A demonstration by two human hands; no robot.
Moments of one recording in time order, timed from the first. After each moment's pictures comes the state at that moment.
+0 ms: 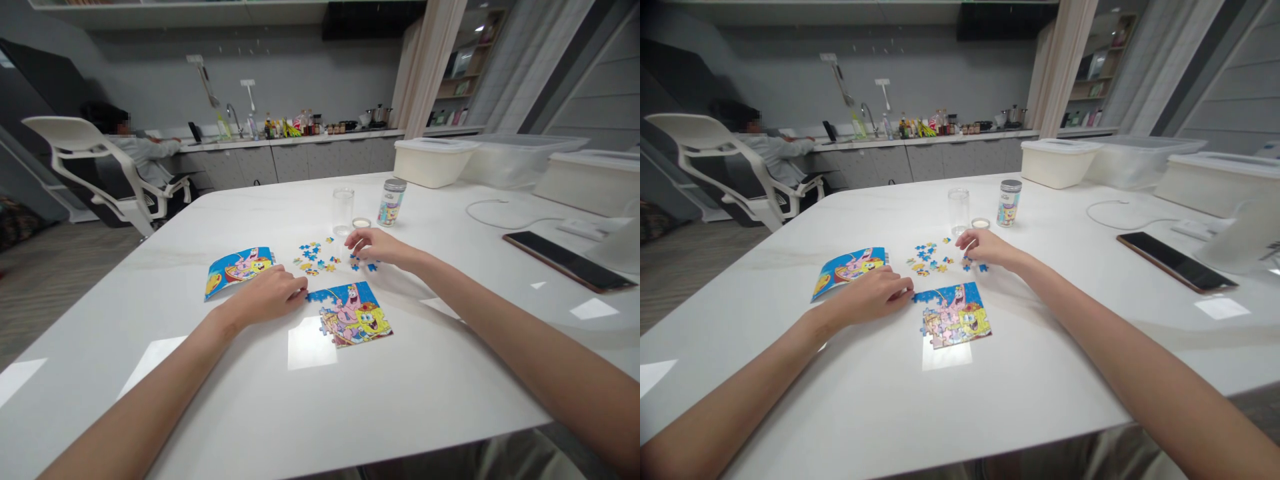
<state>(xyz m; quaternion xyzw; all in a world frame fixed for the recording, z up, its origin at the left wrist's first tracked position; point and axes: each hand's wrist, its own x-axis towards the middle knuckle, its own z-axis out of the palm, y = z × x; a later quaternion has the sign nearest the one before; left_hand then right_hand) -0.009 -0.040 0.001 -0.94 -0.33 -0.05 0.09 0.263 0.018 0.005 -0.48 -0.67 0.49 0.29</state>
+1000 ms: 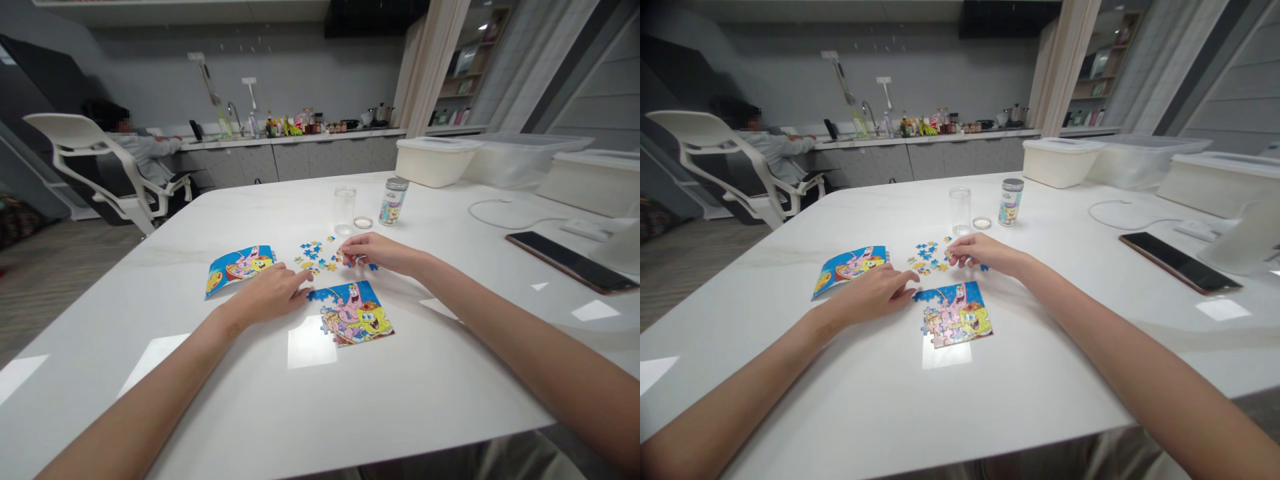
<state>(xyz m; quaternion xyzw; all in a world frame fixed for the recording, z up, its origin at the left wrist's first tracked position) -0.006 -0.041 -0.001 -0.93 -0.35 -0.06 0.10 0.248 0.003 0.012 -0.44 -0.64 0.57 0.27</state>
